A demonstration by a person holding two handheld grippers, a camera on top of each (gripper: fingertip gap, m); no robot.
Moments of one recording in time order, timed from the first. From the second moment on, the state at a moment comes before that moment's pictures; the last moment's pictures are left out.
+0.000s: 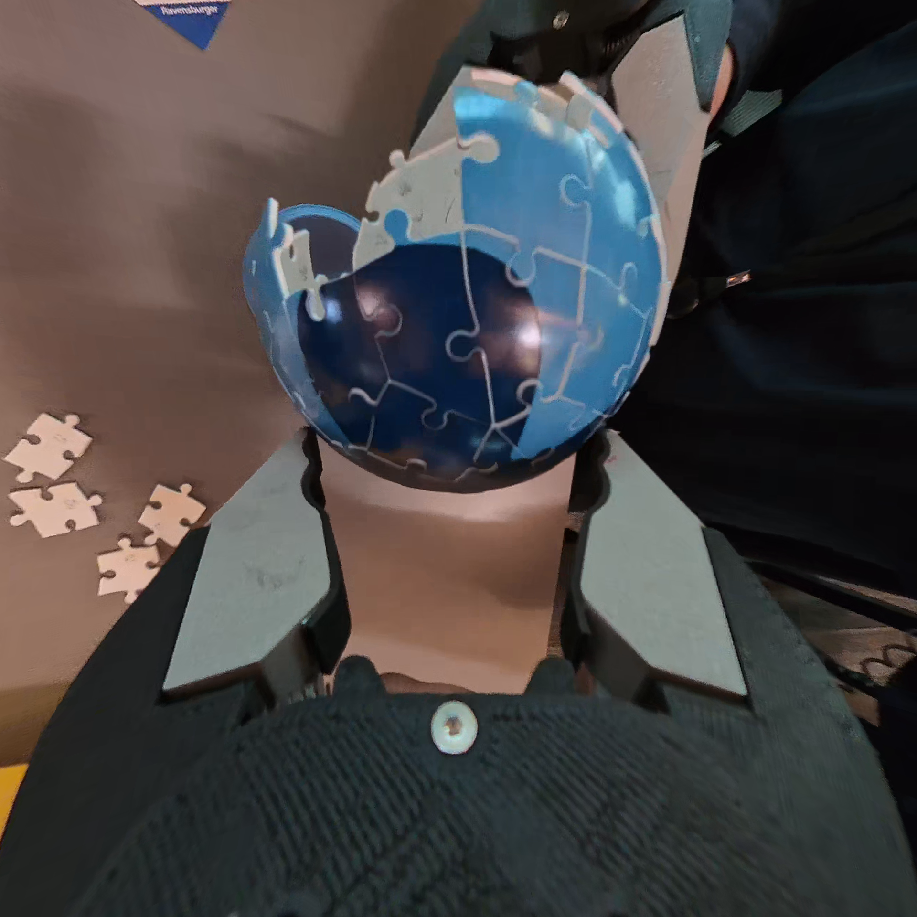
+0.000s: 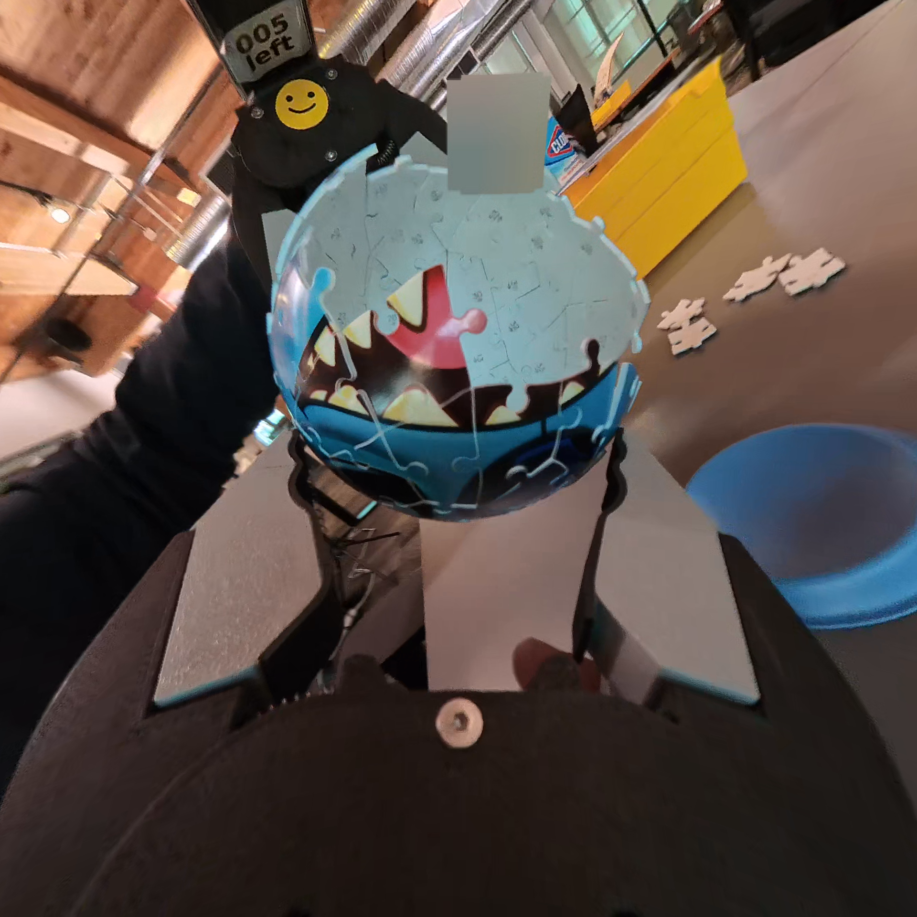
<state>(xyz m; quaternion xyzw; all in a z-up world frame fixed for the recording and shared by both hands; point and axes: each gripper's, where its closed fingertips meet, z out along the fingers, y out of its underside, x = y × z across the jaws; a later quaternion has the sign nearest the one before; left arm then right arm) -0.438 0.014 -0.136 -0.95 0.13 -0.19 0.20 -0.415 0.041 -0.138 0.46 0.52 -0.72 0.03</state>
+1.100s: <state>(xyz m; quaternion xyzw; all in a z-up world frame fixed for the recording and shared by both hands) -0.466 0.078 -0.184 -0.91 0.08 -0.12 0.40 -0.437 0.116 -0.187 0.55 0.51 -0.65 0.08</state>
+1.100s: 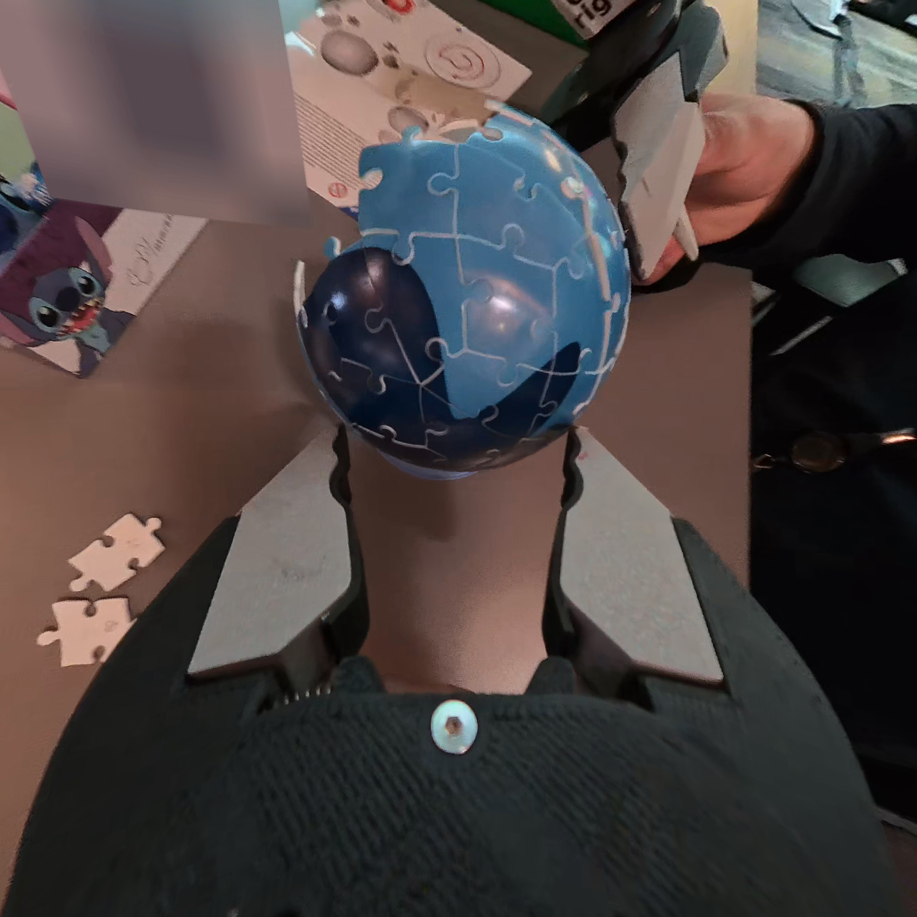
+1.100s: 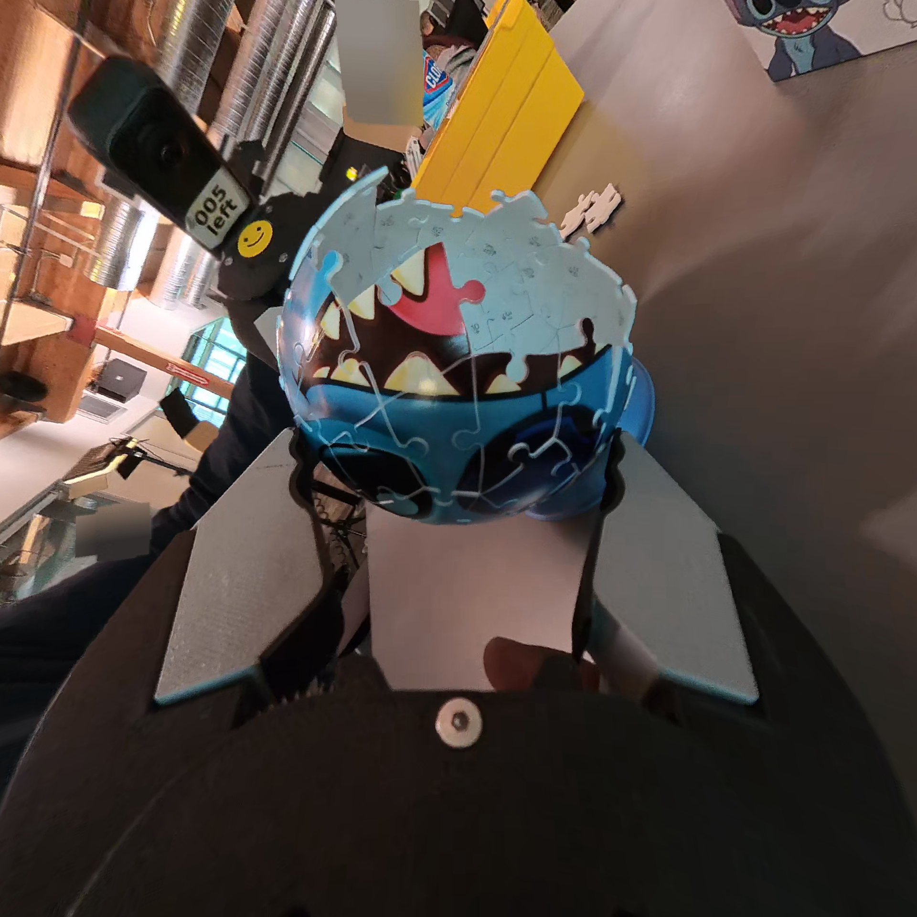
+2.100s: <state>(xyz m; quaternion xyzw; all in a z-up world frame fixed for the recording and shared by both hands) -0.484 0.082 -0.187 -0.73 0.32 0.36 0.48 -0.437 0.144 -0.176 0.49 0.65 -0.58 -0.10</state>
